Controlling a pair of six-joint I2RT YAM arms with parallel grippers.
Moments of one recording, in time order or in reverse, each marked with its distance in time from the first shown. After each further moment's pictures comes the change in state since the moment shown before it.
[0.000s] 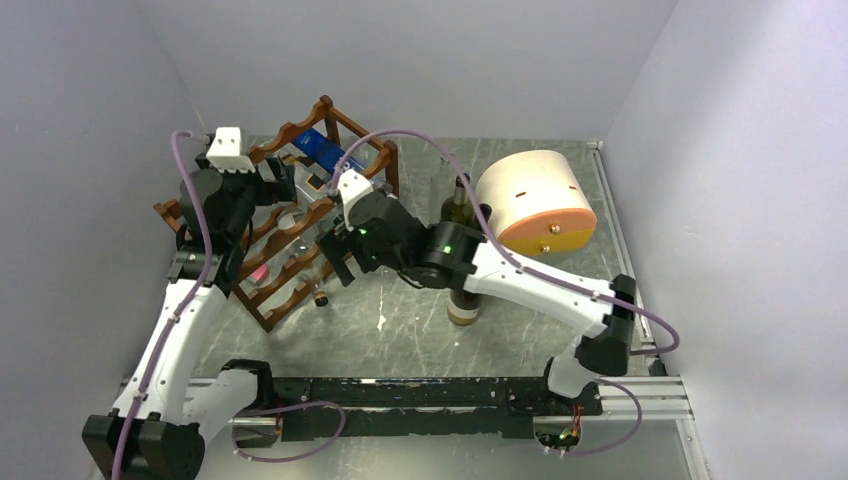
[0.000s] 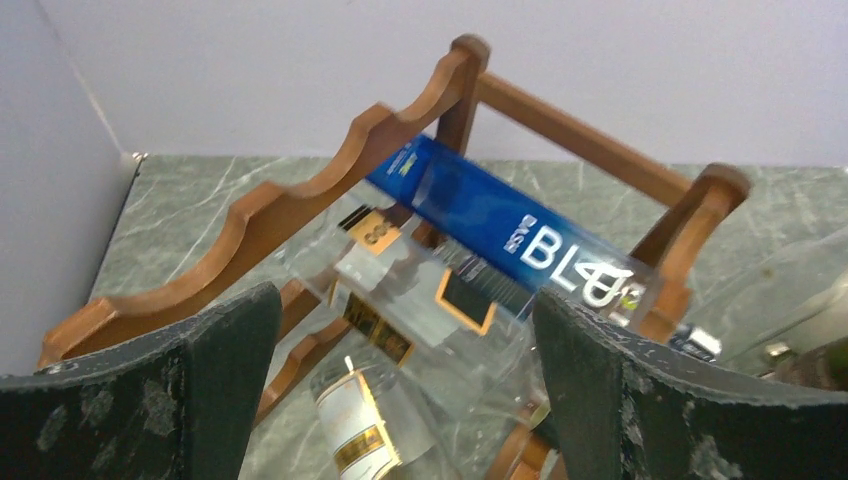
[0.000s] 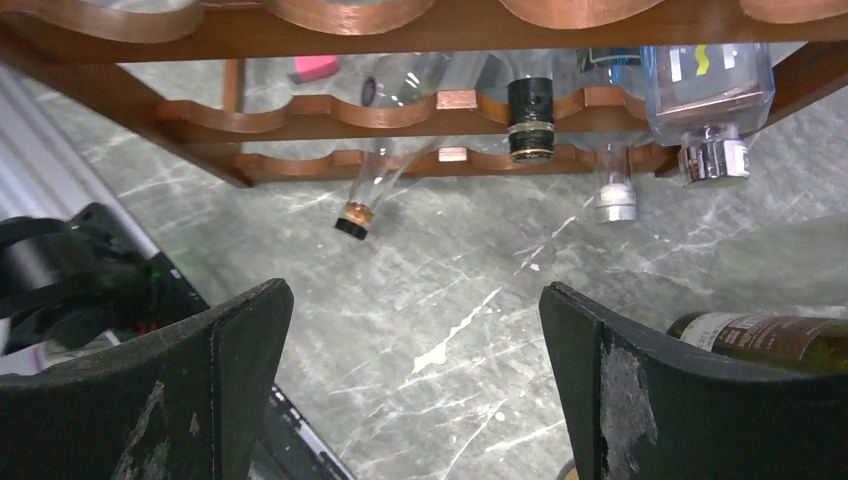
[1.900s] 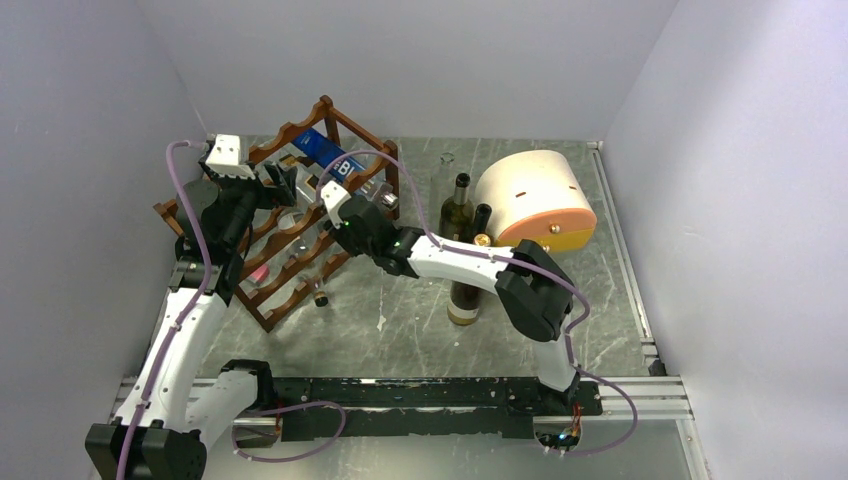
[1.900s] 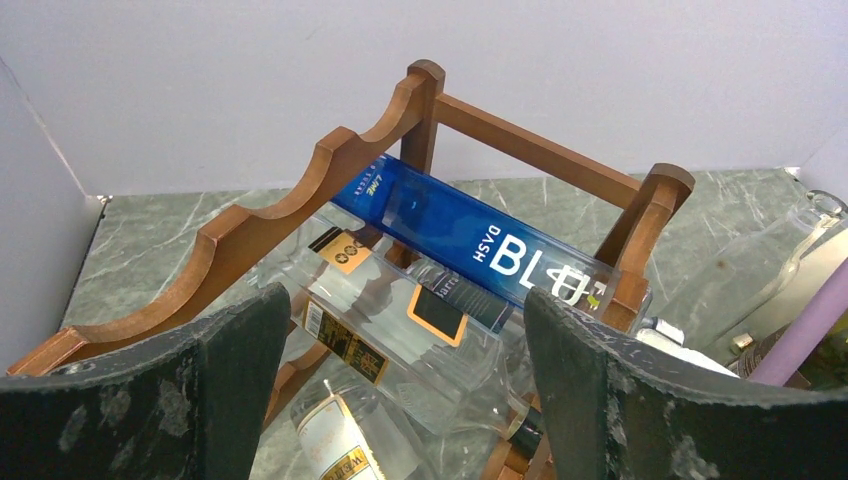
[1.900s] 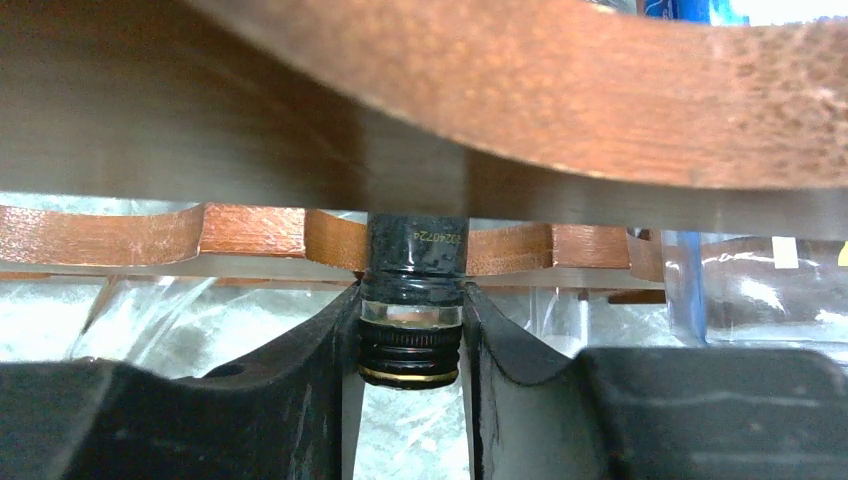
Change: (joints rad) left arm 0.028 -0.060 -0.105 0.110 0.103 0.006; right arm -0.180 0.390 -0.190 0.612 -0.060 -0.315
